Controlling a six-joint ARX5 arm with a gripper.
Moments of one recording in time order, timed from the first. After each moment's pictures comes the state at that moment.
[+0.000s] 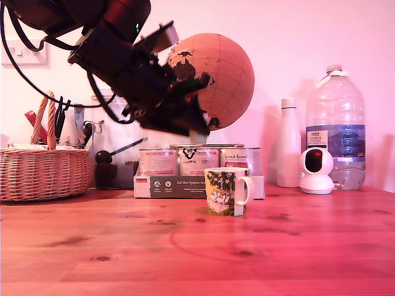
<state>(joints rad) -0.63 1.70 1.06 0.11 0.17 -0.02</state>
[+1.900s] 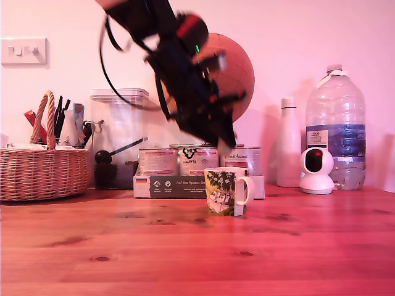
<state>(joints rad) -0.63 2.20 1.88 -0.52 0.16 0.09</state>
